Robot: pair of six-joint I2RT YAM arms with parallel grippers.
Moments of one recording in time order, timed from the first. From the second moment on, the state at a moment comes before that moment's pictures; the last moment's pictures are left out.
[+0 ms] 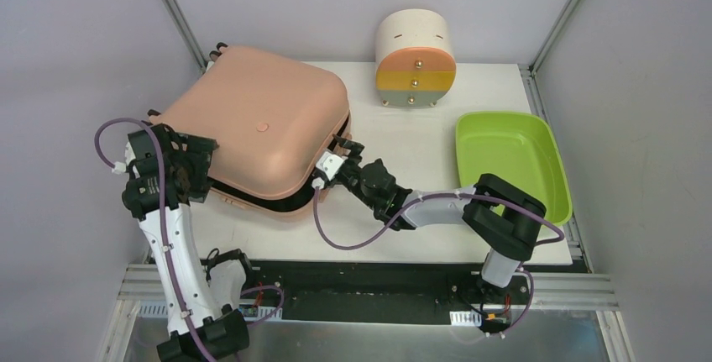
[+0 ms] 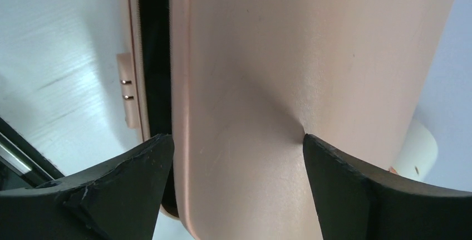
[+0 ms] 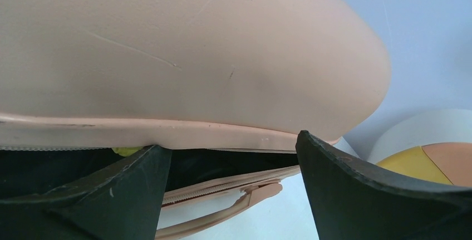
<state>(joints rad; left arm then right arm) 0.39 0.83 1.14 -1.09 0.01 -1.03 1.09 1.74 0.83 0.94 0.25 -0.57</state>
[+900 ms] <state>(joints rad) 0.29 0.67 1.17 -0.69 0.25 -0.15 1.06 1.75 1.15 0.62 0.43 -0.31</state>
